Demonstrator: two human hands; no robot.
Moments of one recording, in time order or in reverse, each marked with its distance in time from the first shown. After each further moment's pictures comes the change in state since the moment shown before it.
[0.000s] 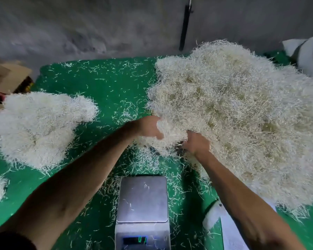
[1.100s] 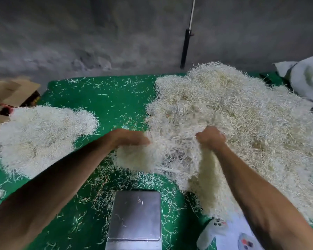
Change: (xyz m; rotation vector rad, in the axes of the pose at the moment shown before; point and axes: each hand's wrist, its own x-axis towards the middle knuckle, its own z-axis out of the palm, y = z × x) left_hand -0.039 0.001 -0.053 0.230 -0.315 0.062; right_hand 0.053 0.042 -0.090 0.241 0.041 0.236
